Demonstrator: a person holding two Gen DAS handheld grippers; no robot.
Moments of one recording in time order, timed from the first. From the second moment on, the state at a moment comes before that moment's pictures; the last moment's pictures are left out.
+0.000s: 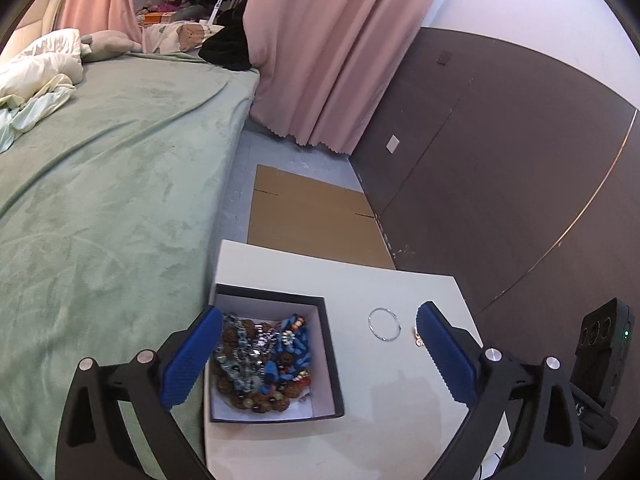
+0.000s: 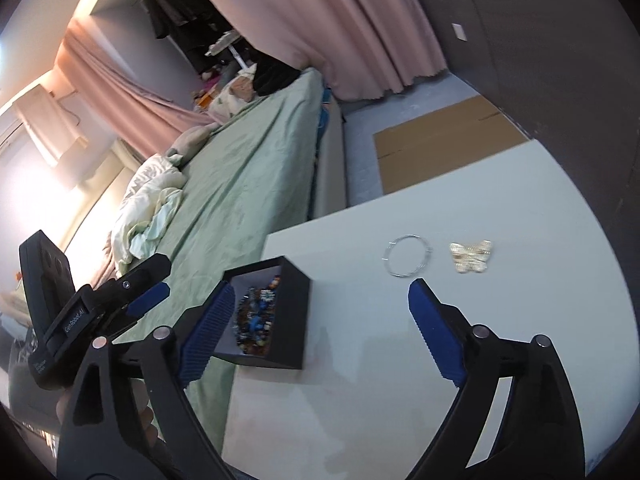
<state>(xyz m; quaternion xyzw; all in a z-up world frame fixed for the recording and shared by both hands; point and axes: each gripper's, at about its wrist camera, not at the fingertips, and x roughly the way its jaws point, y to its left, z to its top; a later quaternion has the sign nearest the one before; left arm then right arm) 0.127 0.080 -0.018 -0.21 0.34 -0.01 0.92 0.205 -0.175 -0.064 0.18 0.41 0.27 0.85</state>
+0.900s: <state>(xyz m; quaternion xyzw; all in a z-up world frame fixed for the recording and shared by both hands) 0.203 -0.035 -0.061 -0.13 0.41 -0.08 0.90 0.234 -0.288 -0.099 0.27 0.48 0.15 0.82</state>
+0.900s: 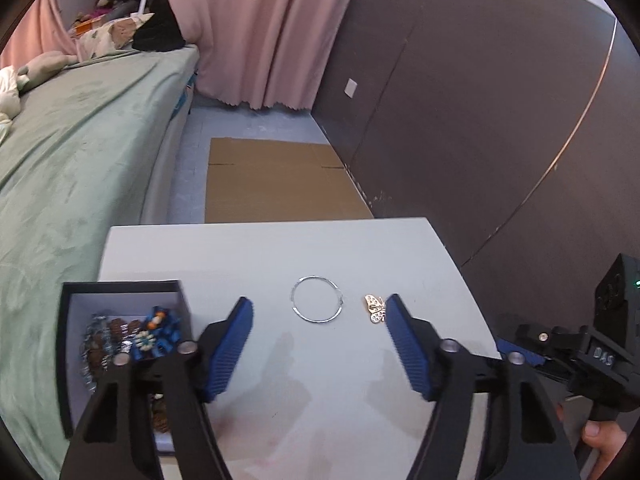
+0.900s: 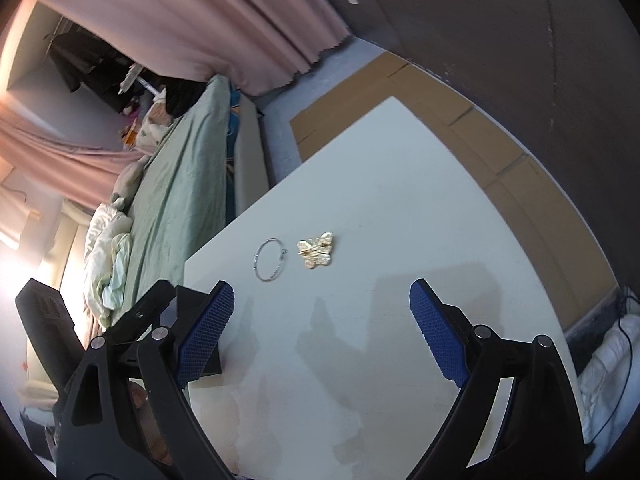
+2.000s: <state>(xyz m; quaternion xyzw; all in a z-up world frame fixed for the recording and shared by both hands) 0.255 -0.114 -0.145 0.03 0.46 -0.05 0.88 0.238 -0.298 -0.106 0.28 0.50 0.14 0.81</state>
